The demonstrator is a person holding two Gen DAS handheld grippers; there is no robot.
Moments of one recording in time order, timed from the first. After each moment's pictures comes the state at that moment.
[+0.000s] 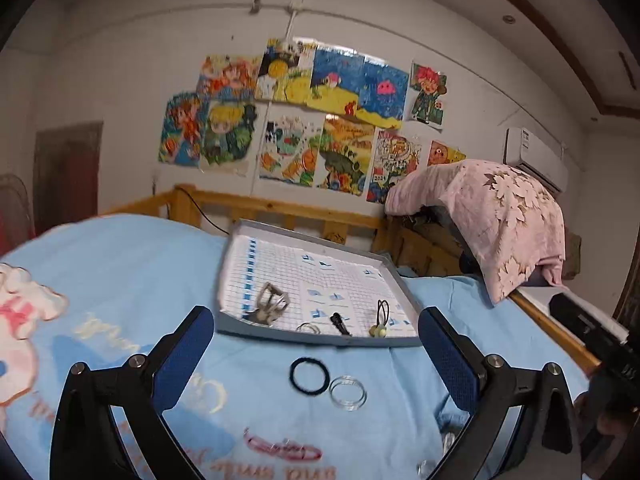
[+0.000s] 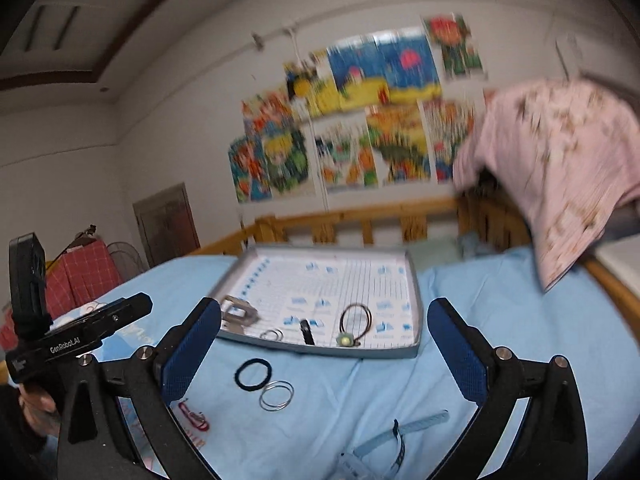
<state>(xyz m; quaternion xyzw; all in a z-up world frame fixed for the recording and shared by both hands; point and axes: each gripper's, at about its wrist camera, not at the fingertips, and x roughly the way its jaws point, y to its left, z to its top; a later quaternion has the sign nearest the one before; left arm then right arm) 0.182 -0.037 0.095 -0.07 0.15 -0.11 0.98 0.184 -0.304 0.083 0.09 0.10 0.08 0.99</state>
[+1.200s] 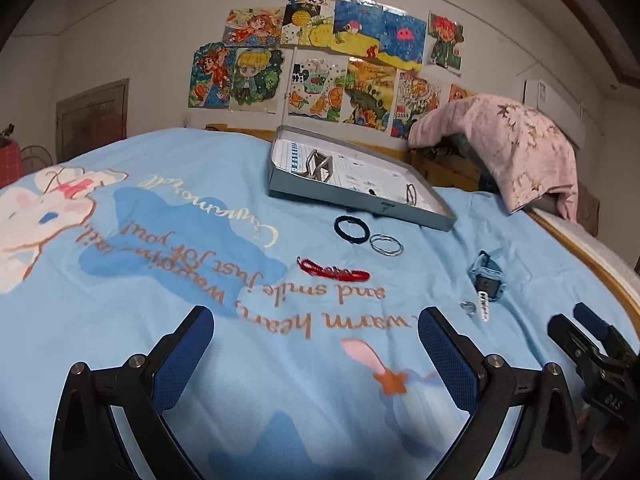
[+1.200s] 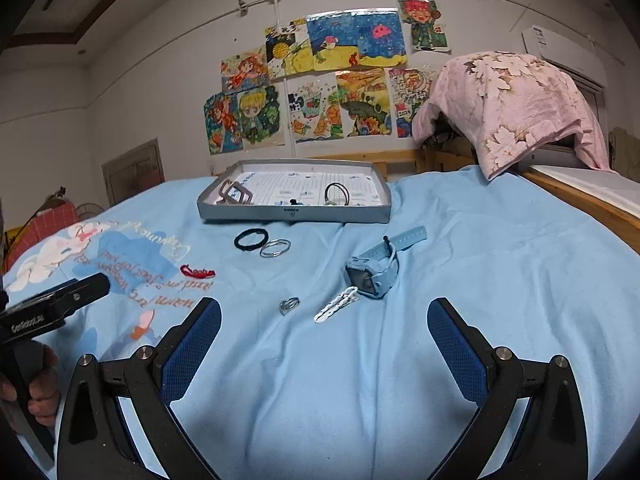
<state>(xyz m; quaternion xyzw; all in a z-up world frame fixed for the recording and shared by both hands) 0.104 -0.009 -0.002 -0.04 0.24 -0.07 0.97 0.063 -0.256 -0.017 0.07 0.18 0.00 0.98</state>
